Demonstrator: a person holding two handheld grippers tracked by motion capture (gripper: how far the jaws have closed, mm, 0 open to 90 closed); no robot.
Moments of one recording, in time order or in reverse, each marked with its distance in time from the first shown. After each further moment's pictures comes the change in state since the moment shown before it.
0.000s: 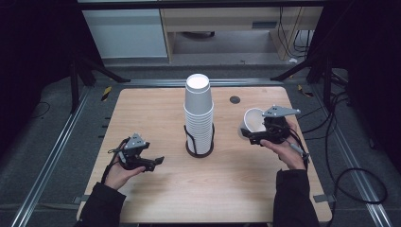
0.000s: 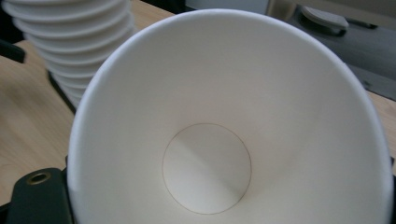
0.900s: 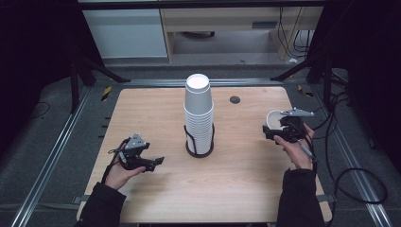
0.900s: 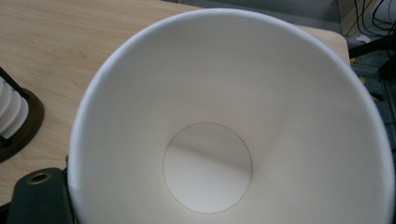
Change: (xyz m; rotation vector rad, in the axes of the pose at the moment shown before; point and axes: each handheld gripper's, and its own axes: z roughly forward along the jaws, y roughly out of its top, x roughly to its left) left arm 0.001 -0.002 0.002 0.011 0.005 -0.005; right arm -0.053 -0.043 0.004 0.105 -0.295 0.206
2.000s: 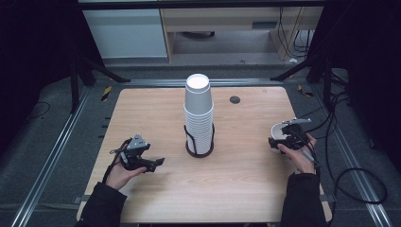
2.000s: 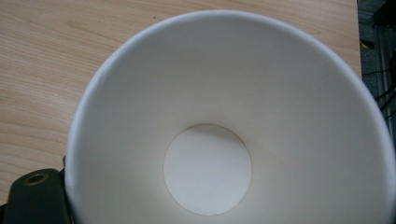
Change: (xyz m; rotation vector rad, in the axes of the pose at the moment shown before) left arm 0.000 -0.002 0.004 0.021 -0.004 0.006; right arm -0.023 -0.036 0.027 0.194 -0.060 0.004
